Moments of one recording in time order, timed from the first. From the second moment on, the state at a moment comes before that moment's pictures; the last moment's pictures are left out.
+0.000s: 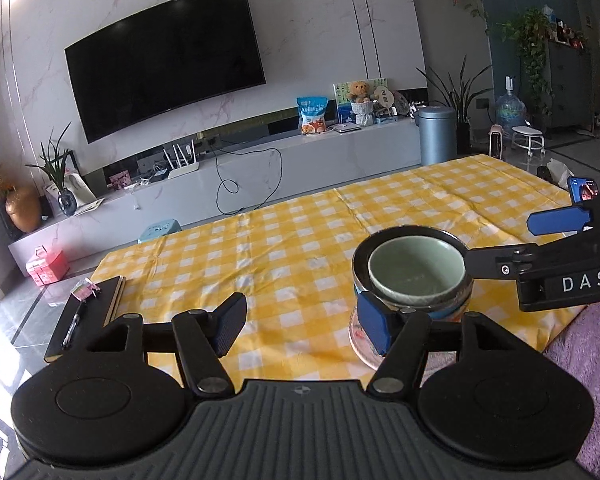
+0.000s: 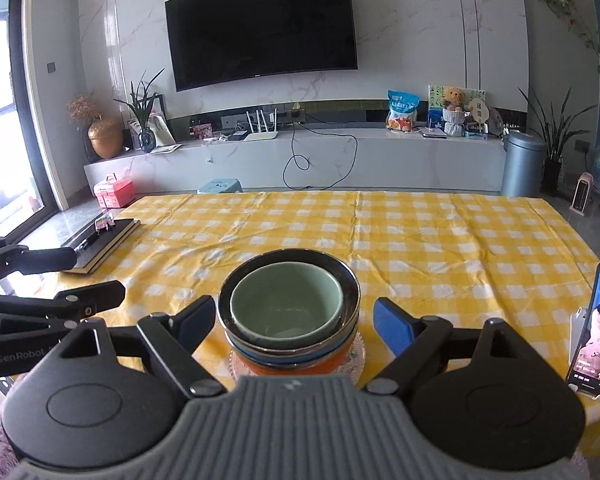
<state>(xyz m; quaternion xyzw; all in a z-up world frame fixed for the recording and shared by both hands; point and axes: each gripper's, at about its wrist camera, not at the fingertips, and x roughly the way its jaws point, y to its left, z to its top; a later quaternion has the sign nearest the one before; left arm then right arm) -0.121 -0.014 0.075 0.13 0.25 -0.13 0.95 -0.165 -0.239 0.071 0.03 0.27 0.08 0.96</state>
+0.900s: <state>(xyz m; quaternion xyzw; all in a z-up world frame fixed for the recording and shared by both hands) -0.135 0.003 0.006 0.11 0.33 -0.08 0.94 -0.196 -0.204 -0.003 -0.04 0.33 0.10 0.94</state>
